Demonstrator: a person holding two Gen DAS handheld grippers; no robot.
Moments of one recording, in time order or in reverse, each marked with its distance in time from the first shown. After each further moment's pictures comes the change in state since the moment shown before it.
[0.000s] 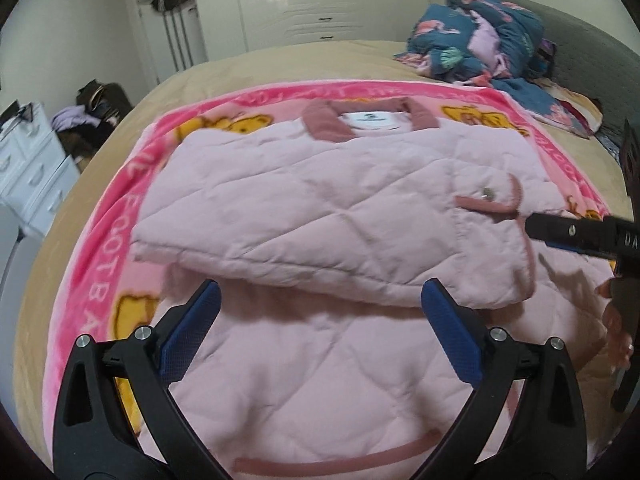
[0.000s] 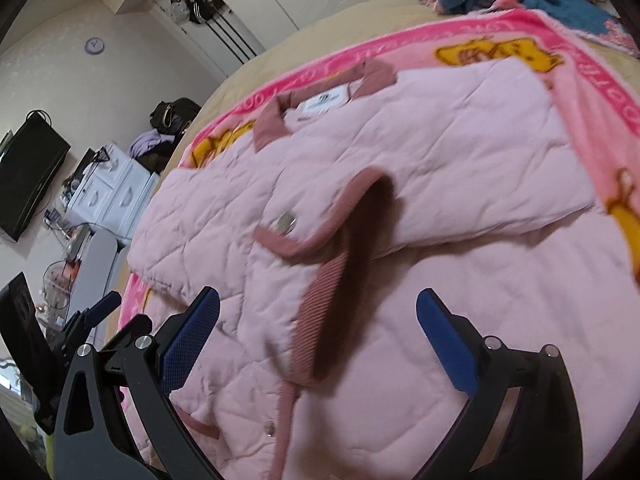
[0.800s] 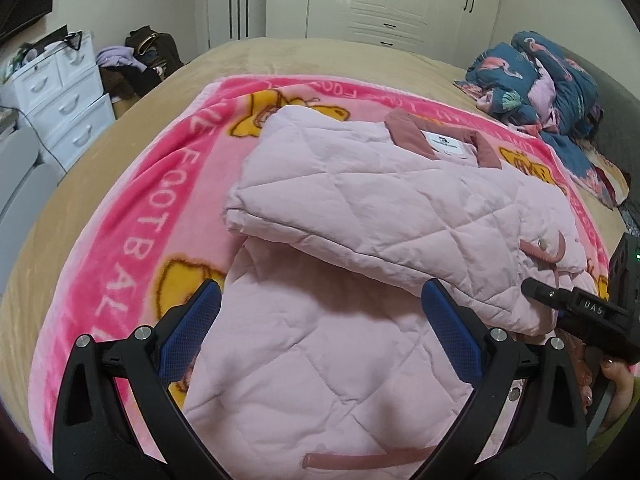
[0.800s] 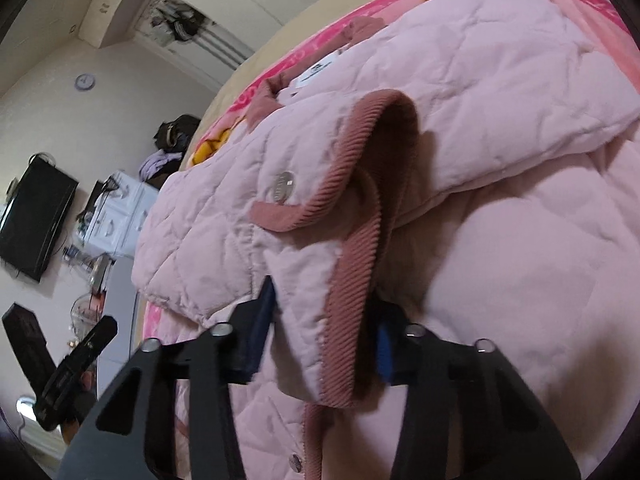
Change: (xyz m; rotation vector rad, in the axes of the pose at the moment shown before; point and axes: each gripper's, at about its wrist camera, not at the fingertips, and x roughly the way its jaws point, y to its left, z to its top) left arm -0.009 0.085 -0.006 -0.239 0.010 0.032; right arm 0.045 -0.009 -0.015 0.147 0.013 0.103
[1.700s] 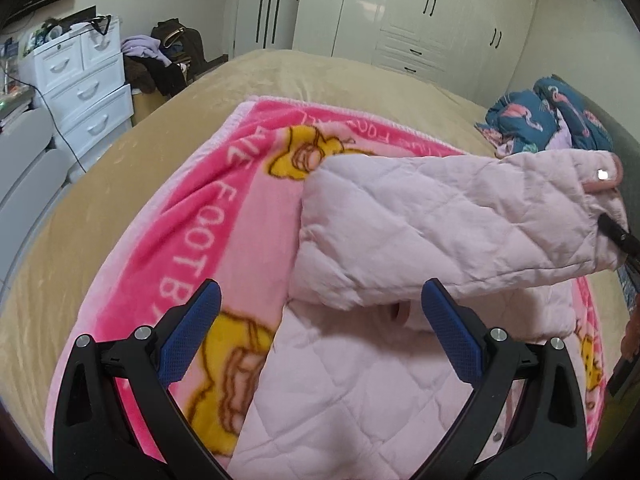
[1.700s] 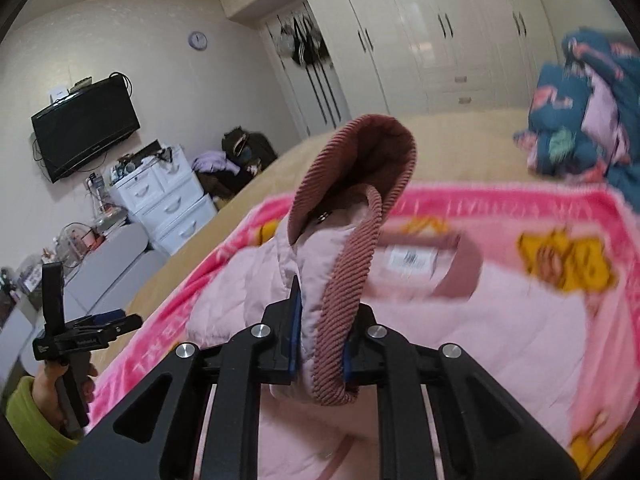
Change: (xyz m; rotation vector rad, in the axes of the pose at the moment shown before) left arm -0.018 0.051 0.060 -0.125 -0.047 -0.009; right arm -0.088 0.121 0.112 -0.548 -0.265 0.015
